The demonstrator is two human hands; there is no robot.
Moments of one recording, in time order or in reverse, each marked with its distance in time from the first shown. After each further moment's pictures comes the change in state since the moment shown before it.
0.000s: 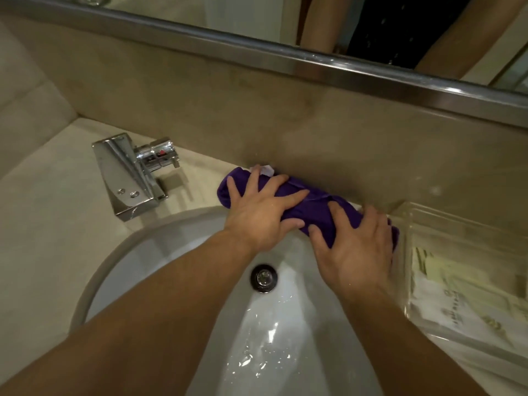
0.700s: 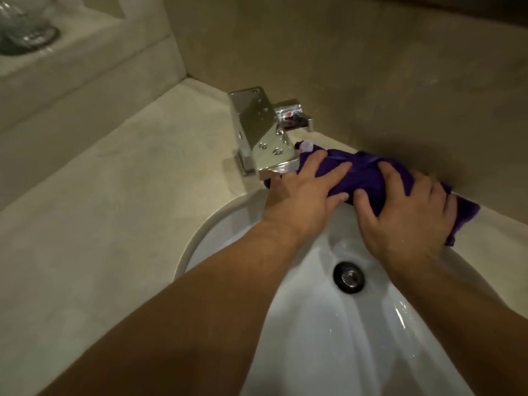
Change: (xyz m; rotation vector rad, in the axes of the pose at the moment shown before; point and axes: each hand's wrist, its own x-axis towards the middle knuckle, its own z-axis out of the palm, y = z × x) left_hand -0.044 -0.090 0.005 -0.087 0.207 -0.206; right_hand 0.020 -0.103 0.052 0.076 0.260 -0.215
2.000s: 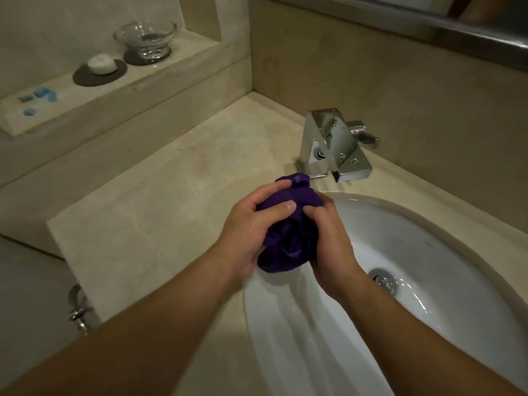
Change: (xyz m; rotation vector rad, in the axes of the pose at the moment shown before) left_hand -0.135 -0.080 -0.081 -1.592 0.221 -0.506; right_hand -0.082 -0.144 -0.031 1.462 -0.819 0.349
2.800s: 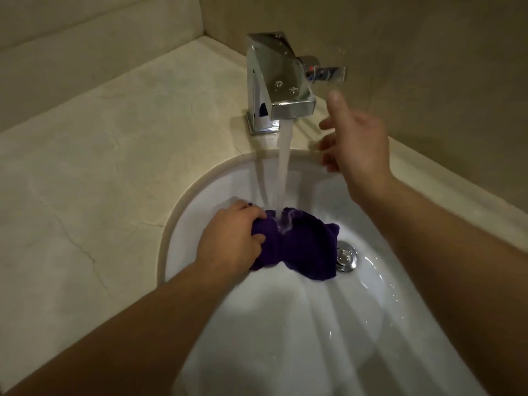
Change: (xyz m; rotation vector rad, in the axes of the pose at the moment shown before) left_hand 0.028 -0.128 0.018 1.379 0.052 0.194; right_hand 0.060 -0.056 -0.092 -0.517 0.312 -0.293
